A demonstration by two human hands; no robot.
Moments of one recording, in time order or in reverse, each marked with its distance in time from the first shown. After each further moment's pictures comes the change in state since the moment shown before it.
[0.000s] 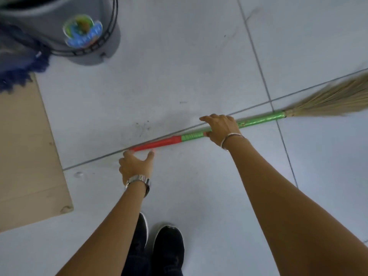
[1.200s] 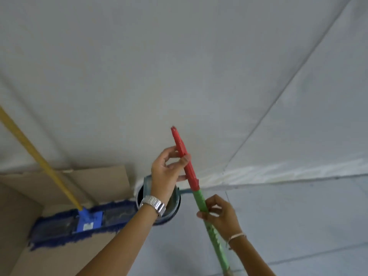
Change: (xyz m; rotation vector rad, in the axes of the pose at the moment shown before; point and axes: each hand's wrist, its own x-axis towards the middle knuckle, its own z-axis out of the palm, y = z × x) left_hand -0.318 0.310 -0.494 -1.110 -0.214 1.041; right_hand -0.263 -0.183 -0.464 1.036 0.519 -0.200
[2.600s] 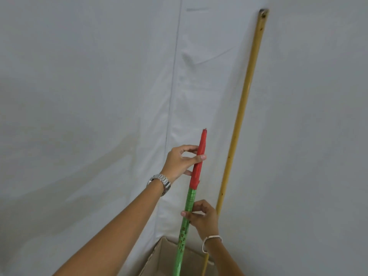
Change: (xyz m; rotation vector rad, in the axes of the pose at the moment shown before) left_hand 0.010 0.539 -0.463 0.342 0.188 0.333; right_hand -0.083 -0.529 0.463 0.241 -0.296 -0.372
